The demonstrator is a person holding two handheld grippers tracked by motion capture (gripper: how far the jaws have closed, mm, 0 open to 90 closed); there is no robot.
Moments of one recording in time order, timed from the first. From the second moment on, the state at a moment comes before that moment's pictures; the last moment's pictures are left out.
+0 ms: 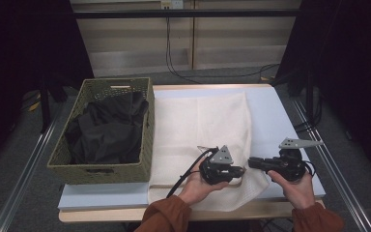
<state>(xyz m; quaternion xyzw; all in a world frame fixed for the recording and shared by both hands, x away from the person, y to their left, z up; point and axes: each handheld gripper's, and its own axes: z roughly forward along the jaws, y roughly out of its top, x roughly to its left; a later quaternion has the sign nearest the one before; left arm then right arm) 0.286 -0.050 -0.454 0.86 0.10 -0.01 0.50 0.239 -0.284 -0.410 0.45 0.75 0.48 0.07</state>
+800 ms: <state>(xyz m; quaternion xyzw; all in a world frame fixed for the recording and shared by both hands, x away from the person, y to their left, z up) 0.286 -0.052 -0.458 0.88 0.08 -0.01 0.47 0.236 -0.301 -0.404 0.46 0.74 0.49 0.07</state>
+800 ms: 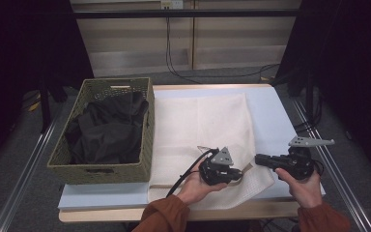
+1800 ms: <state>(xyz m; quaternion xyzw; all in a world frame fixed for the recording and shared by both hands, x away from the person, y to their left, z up) 0.285 -0.041 -0.464 0.89 0.08 -0.01 0.45 0.231 -0.313 -0.404 0.47 0.73 0.49 0.09</state>
